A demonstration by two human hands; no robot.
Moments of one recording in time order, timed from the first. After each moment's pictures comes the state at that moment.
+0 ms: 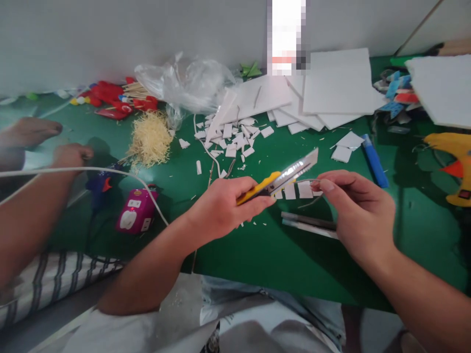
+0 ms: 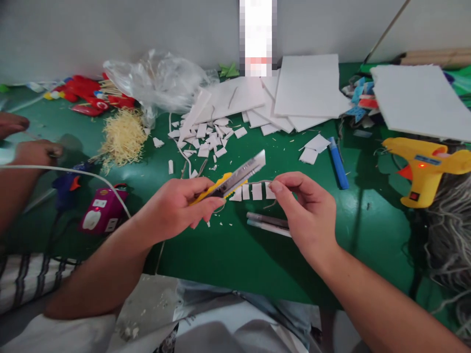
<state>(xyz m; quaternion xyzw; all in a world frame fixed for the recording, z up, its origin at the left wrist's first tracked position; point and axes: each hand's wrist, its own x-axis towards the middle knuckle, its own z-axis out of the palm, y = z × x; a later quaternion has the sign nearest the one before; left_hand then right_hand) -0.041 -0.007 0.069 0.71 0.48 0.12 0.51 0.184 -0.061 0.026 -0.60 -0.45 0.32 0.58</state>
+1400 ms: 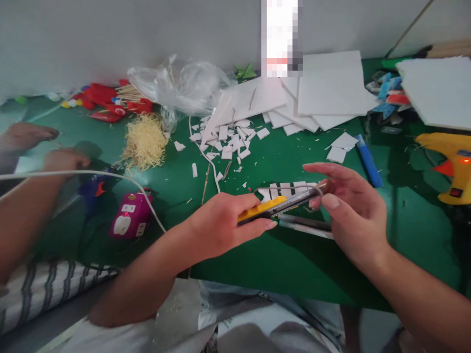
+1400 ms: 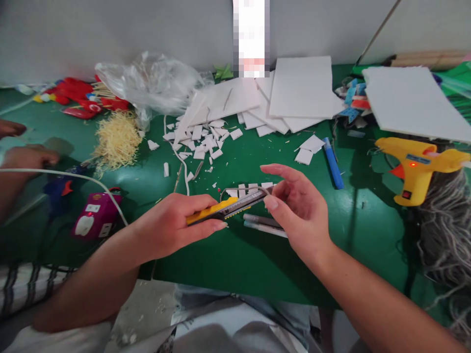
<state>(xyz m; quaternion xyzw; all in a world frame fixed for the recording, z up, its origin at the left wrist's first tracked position) -0.040 -0.015 0.074 0.78 0.43 0.05 0.45 0.187 -0.066 0.027 -0.53 -0.46 0.41 0.59</state>
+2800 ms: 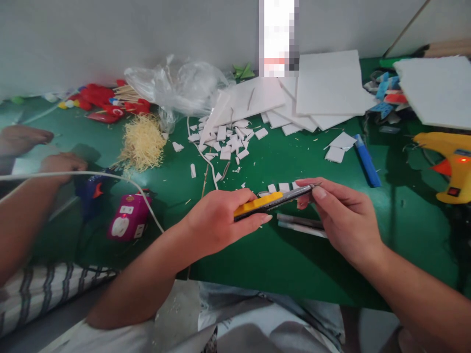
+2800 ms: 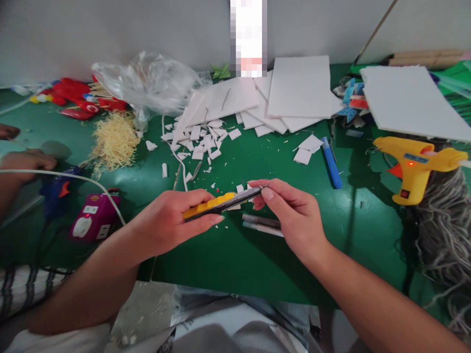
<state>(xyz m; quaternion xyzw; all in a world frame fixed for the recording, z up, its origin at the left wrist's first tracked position) -0.042 -0.012 0.072 0.80 0.44 0.08 0.39 0.188 -0.066 0.021 -0.53 -0.44 0.49 0.54</state>
